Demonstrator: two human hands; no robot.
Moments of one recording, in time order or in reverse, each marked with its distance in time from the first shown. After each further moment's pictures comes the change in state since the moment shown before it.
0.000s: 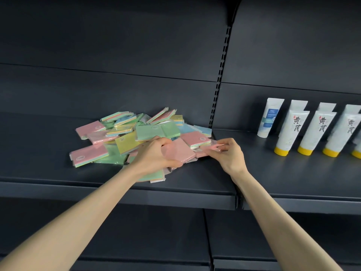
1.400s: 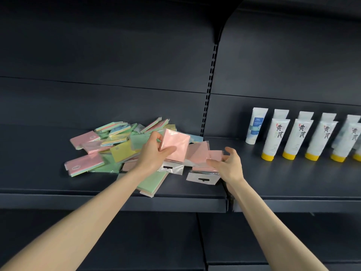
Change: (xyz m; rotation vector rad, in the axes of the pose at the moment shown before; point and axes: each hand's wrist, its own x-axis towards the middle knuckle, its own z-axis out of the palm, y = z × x) left_hand 0.007 0.024 0.000 -0.403 0.143 -0.012; right_hand -0.019 -0.007 -0.016 0.134 0.057 0.124
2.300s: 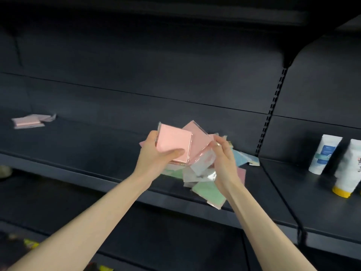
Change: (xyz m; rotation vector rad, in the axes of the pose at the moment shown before) left_hand -0.071 0.003 -0.155 -0.295 0.285 -0.055; right_hand -0.076 -0.096 0.150 0.472 -0.343 -0.158
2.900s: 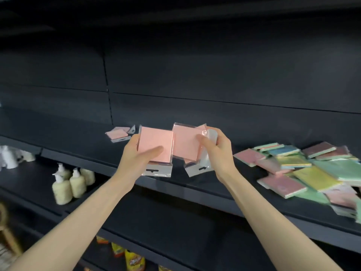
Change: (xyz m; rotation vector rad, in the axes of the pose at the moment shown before) left_hand 0.066 -0.045 -0.354 0.040 0.151 -0.052; right_hand -0.002 0.041 0.342 -0.106 -0.164 -0.192
